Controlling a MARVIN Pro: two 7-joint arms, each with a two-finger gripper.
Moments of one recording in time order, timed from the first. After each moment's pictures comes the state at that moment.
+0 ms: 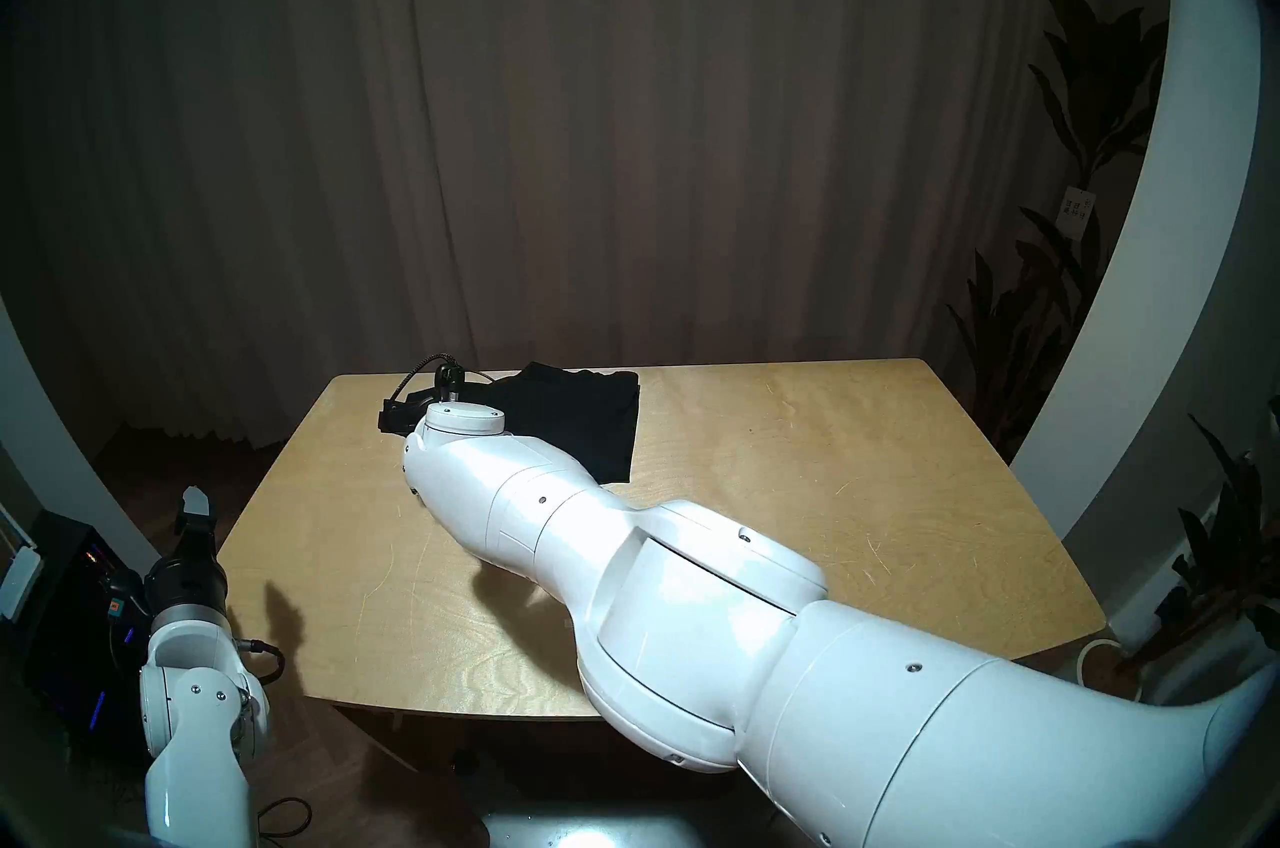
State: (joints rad) left arm 2.15 -1.56 -1.93 -2.11 -1.06 -0.23 0.31; right arm -0.66 -1.99 0.56 -0.43 1.12 0.06 -0.28
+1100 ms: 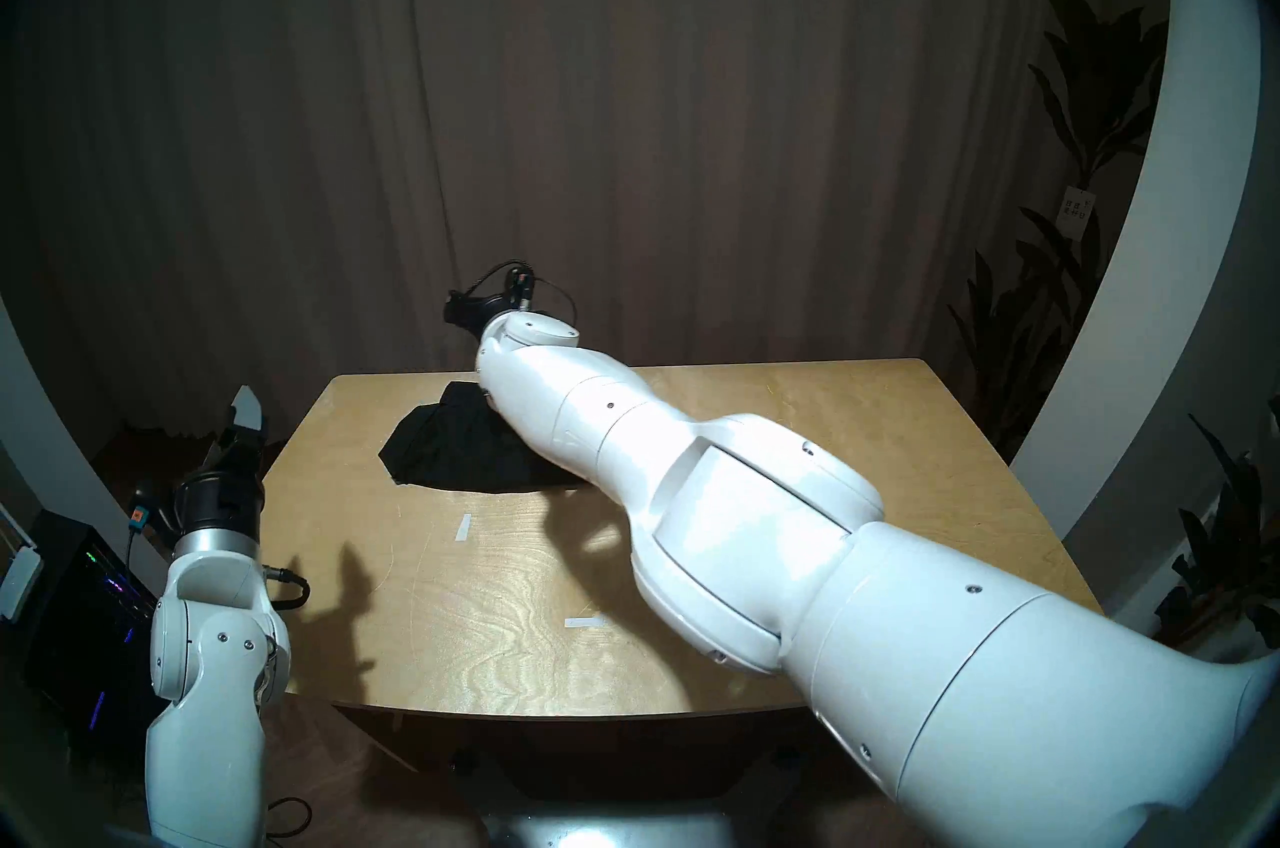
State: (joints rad) left arm 2.00 -1.44 -1.78 -2.14 -0.89 -0.17 0.23; right arm -0.48 -1.84 0.67 -0.36 1.14 -0.09 -0.18
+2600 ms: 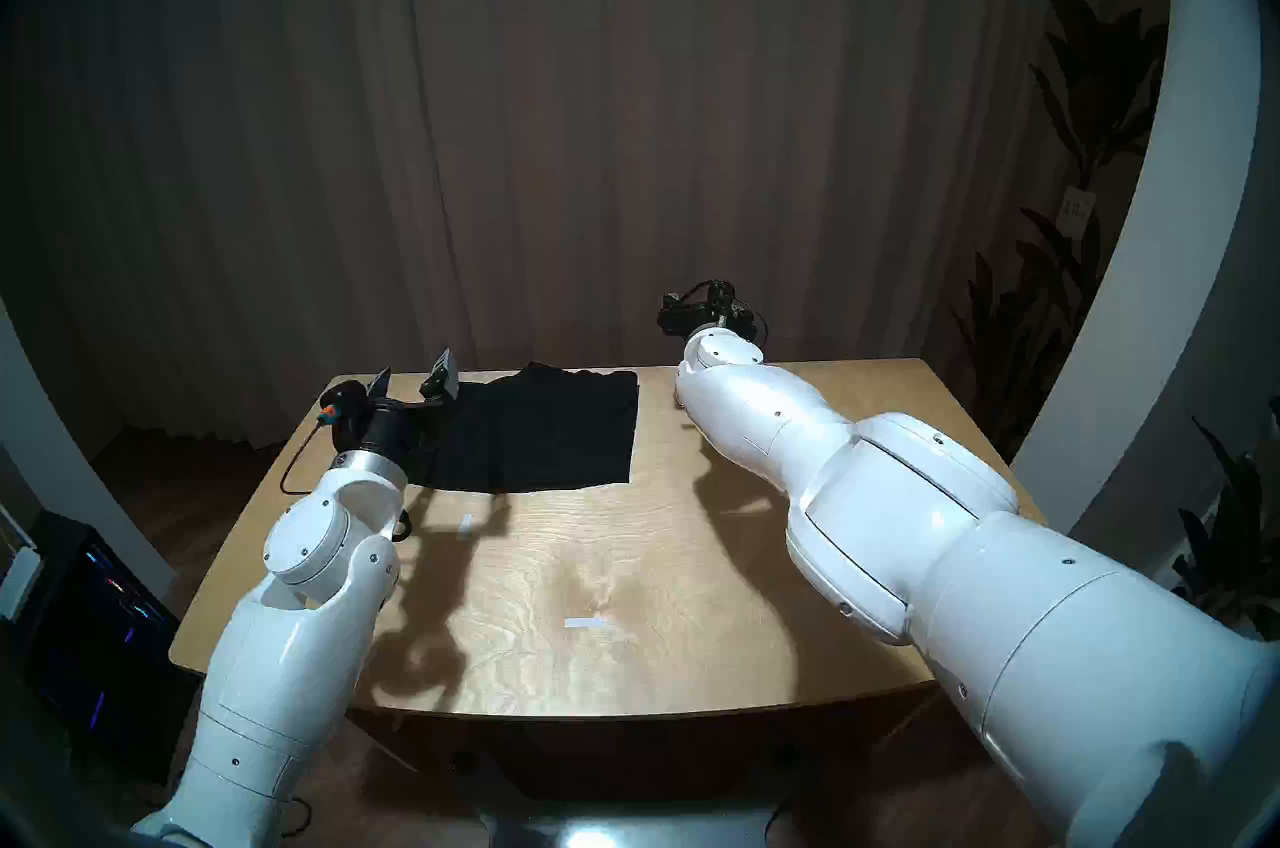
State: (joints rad) left arm 1.61 -1.29 -1.45 -1.78 -0.53 0.00 0.18; right arm -0.53 -1.53 0.66 -0.30 1.03 -0.28 -0.21
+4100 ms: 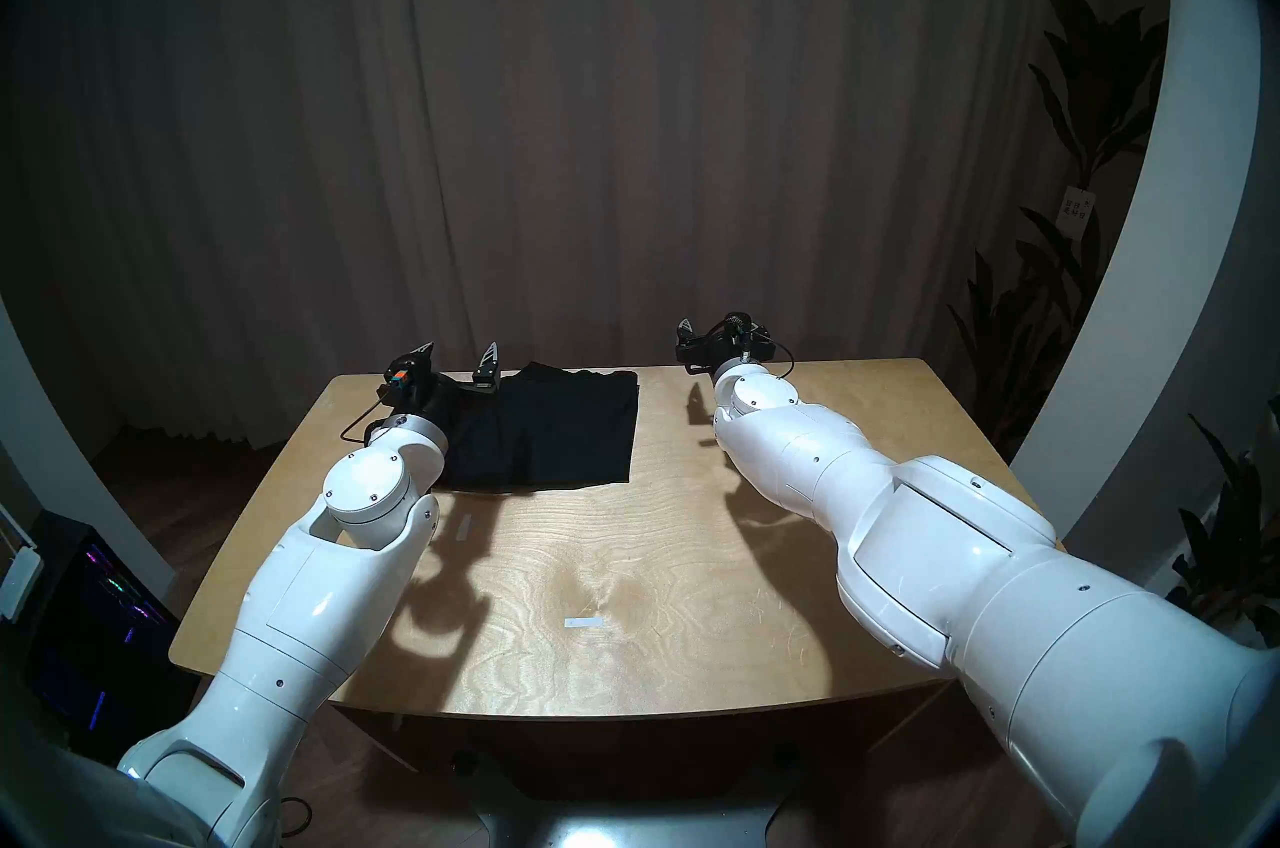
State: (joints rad) left arm 1.38 -1.26 -1.31 -1.51 -0.33 0.01 0.17; right arm -0.62 -1.41 0.58 -0.39 0.95 -0.38 -0.08
